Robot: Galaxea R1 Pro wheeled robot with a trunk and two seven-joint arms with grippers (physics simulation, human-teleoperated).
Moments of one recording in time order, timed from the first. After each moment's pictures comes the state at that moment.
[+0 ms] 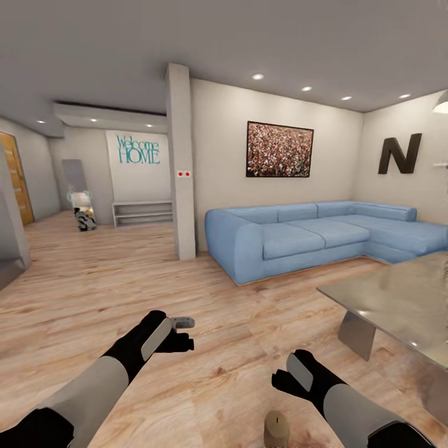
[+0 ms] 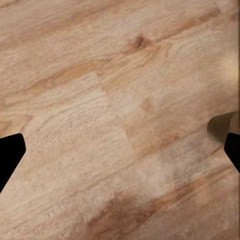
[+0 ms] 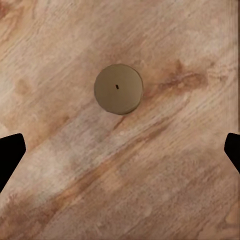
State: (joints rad) left arm -0.79 0.00 -0.44 -0.60 0.67 0.87 0.26; right arm -0.72 0.02 0.33 -0.30 -0.76 0.59 -0.42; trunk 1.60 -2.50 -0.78
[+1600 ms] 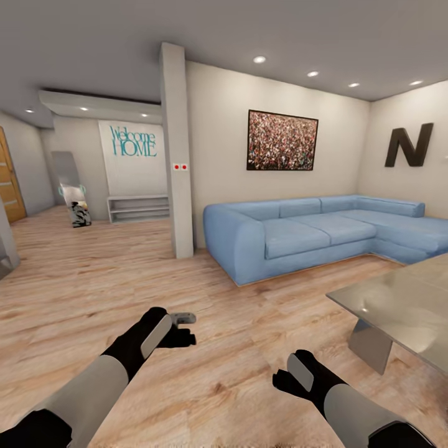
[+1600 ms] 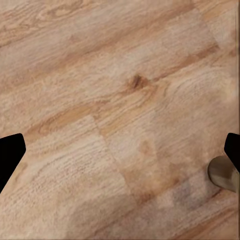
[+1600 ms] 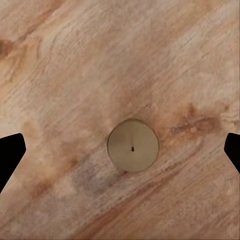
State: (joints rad) left arm -0.79 0.00 -0.44 -0.65 0.67 0.88 0.26; right arm -0.72 0.02 0.33 -0.29 -0.76 0.59 -0.42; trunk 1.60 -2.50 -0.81
